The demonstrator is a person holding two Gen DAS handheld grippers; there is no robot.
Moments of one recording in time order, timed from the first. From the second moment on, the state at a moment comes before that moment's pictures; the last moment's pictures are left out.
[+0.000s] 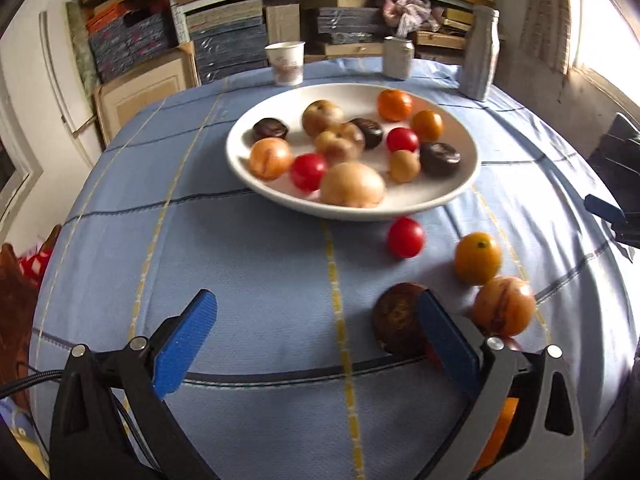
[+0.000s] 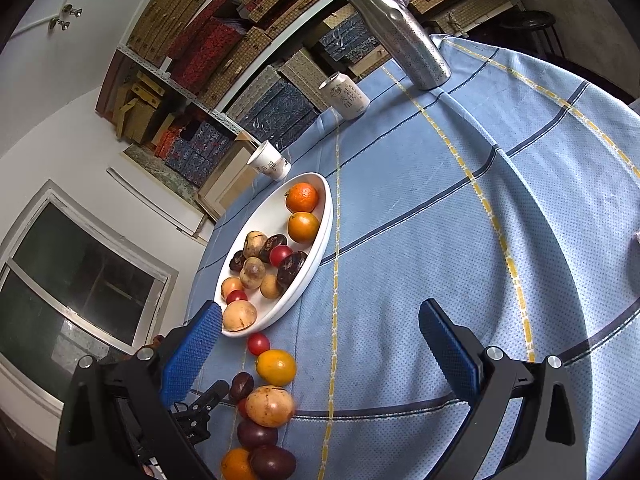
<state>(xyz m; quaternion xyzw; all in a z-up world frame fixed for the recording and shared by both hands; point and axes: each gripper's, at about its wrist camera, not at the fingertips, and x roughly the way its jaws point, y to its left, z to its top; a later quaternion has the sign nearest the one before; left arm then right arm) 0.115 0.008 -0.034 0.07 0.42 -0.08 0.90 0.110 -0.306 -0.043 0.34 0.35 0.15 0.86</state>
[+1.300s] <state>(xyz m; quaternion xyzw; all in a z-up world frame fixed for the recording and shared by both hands) 0.129 0.012 -0.057 0.14 0.41 -0.04 0.90 0.106 -0.294 -0.037 0.31 0.35 0.16 0.87</state>
